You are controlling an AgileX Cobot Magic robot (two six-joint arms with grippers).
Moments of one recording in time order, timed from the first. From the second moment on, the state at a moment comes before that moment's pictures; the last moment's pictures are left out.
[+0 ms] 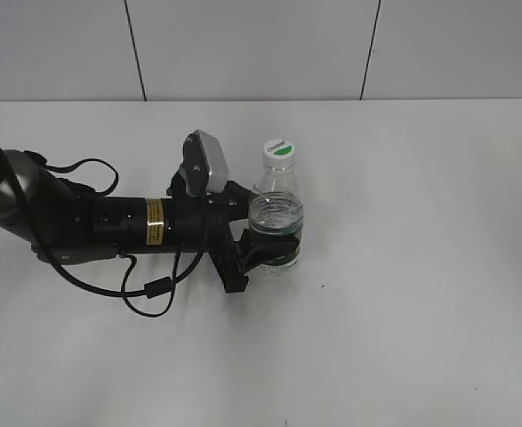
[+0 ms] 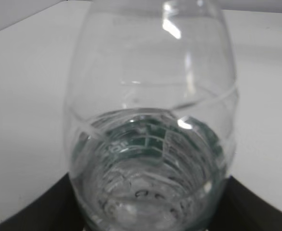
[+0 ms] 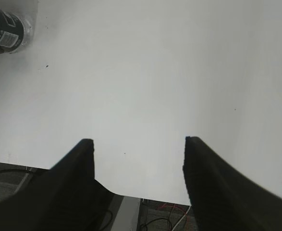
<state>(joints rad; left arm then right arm) -0.41 2.23 -1.00 1.08 -1.02 -0.38 0.10 1.31 -1.22 0.17 1.22 -0.17</state>
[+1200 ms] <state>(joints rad) -0.41 2.23 -1.00 1.08 -1.02 -0.38 0.62 1.90 -1.76 0.15 1.22 -0.05</state>
